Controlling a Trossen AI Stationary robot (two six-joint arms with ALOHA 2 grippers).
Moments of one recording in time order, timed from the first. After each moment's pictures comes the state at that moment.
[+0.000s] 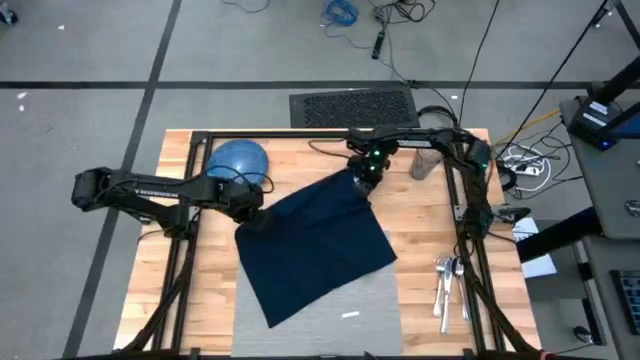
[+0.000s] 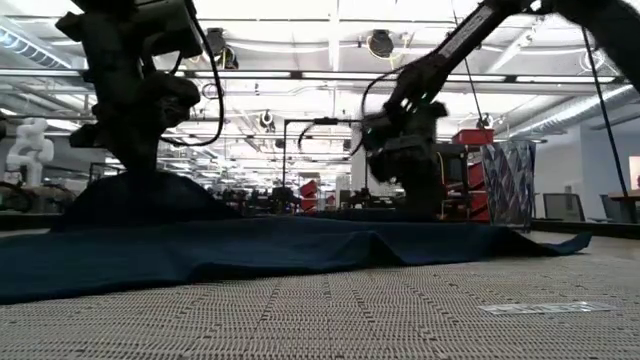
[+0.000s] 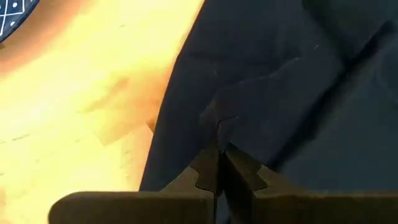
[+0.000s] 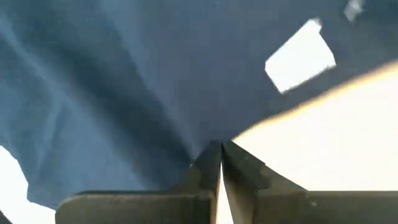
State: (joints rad) left arm 0.10 1.14 0.67 -0.75 0.01 -0.98; right arm -0.58 1.92 1.31 -0.94 -0.37 -0.02
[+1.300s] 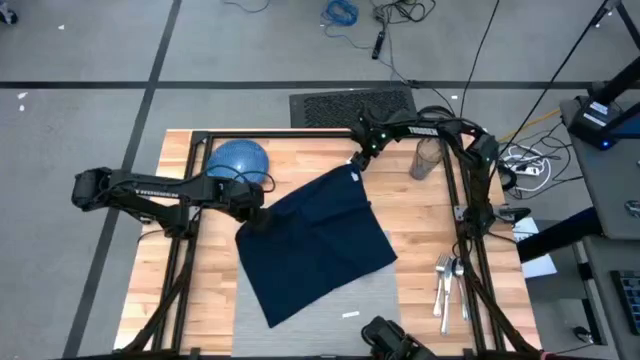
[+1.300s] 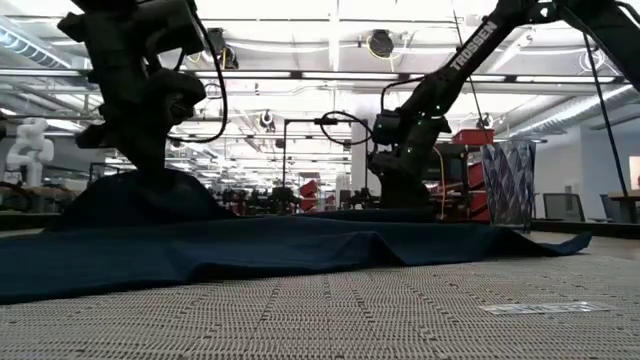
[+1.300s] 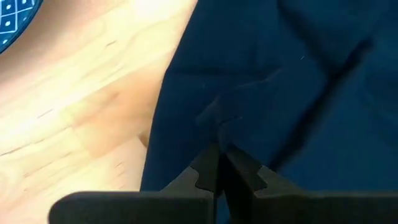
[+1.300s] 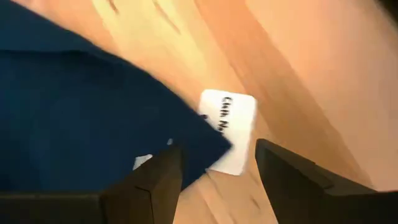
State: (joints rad) left arm 0.10 1.14 0.67 -0.71 0.00 -0.99; right arm -0.75 2.00 1.32 -0.57 -0.35 -0.09
